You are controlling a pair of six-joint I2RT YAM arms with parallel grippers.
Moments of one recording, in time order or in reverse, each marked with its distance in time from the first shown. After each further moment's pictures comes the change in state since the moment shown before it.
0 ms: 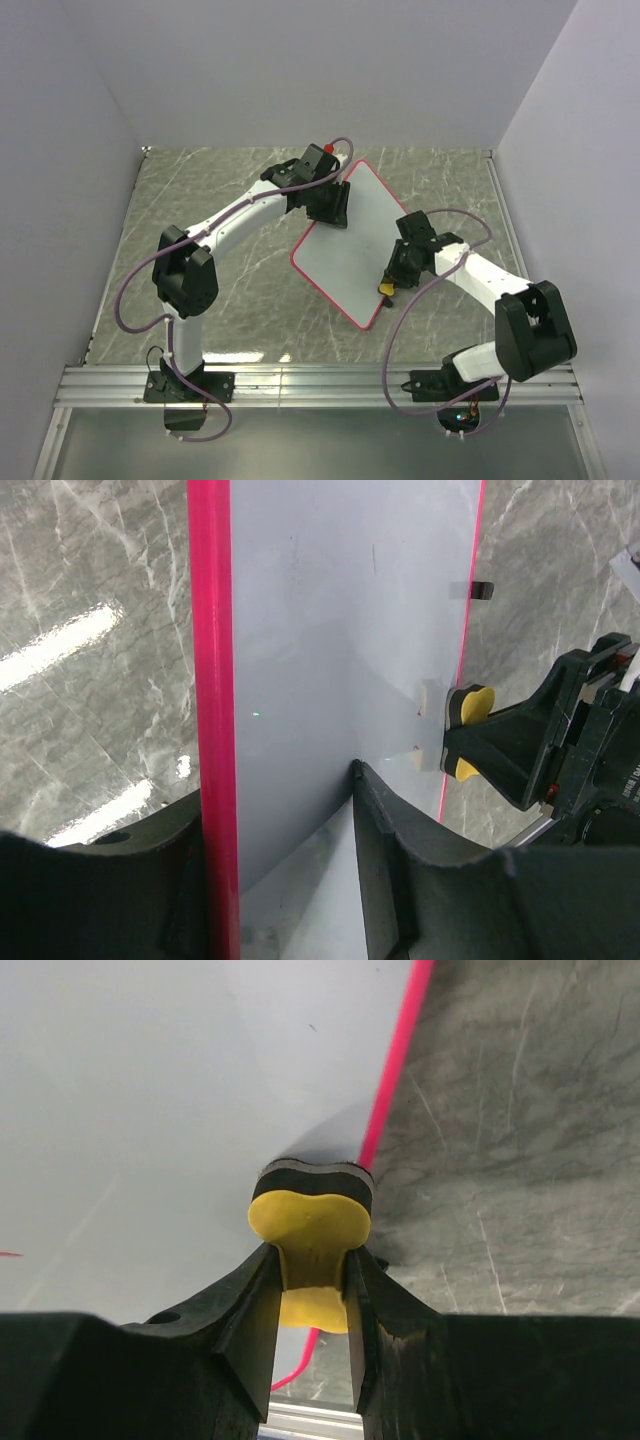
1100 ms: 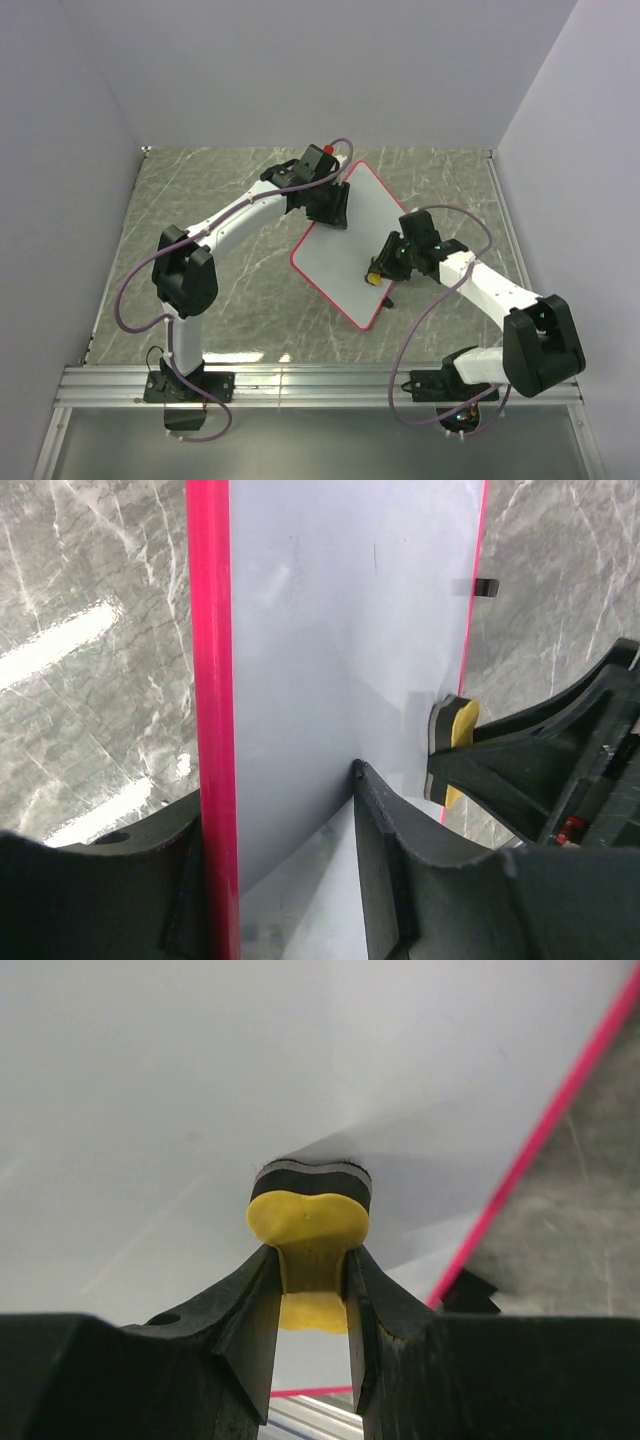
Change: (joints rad) left arm 0.002 -0.003 -0.009 0.002 0.003 0.002; right arm 0.017 -0.050 -0.013 0.180 -0.130 0.037
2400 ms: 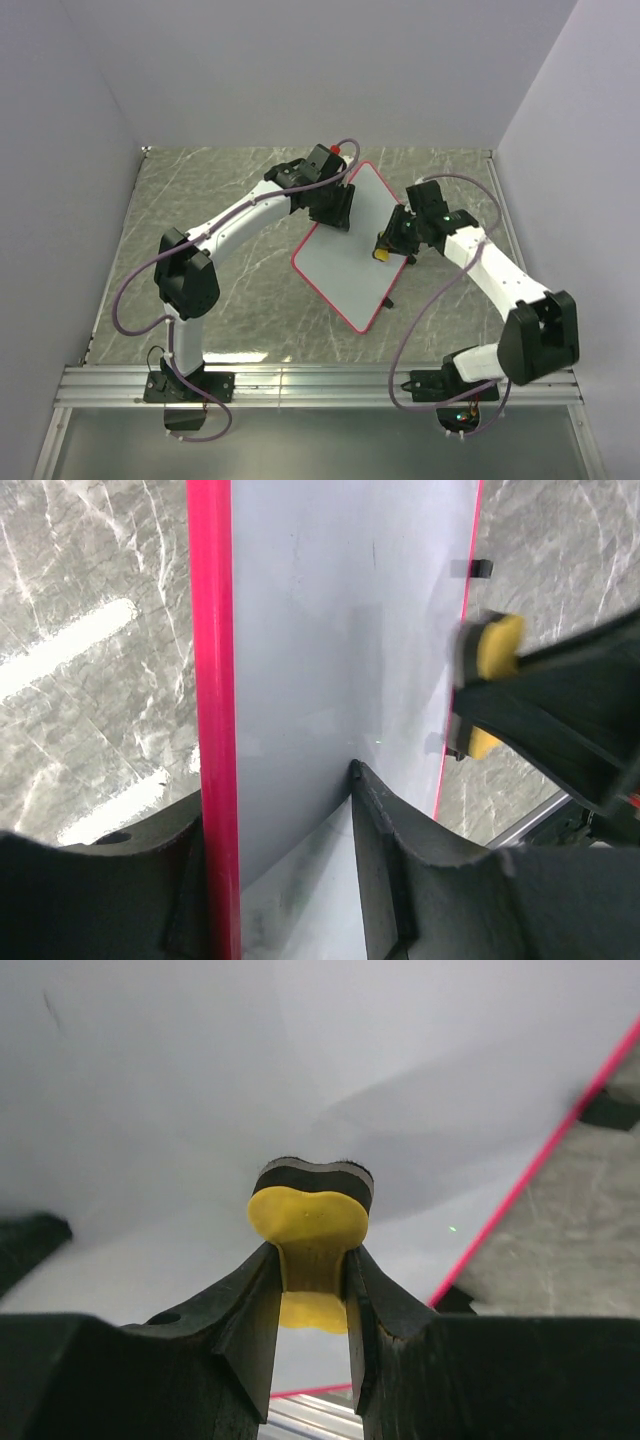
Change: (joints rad) left arm -0.031 0.000 0.059 -0.076 -0.035 0.010; right arm -0.061 0.077 0.294 -0.222 0.027 -0.137
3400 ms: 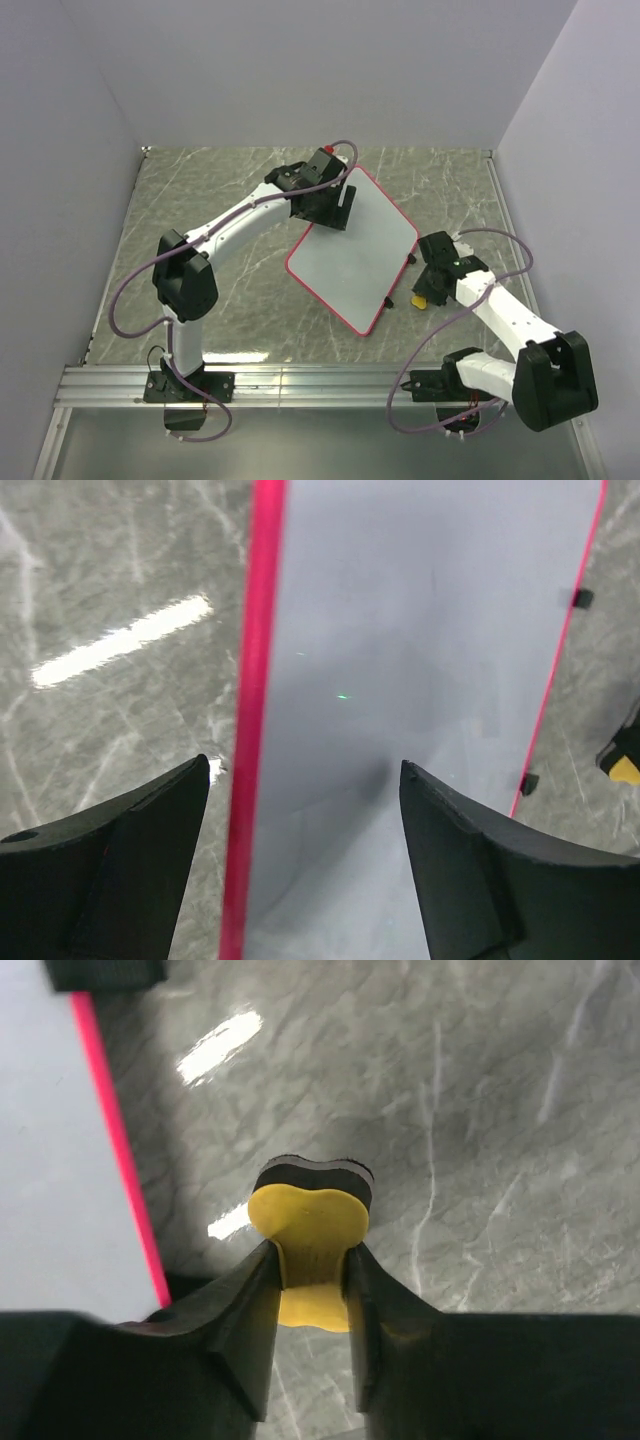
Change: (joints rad) left arm -0.018 -0.016 -0.018 -0.030 -0.194 -0.018; right arm -0.033 -0.298 -0.434 -0.101 0.390 0.167
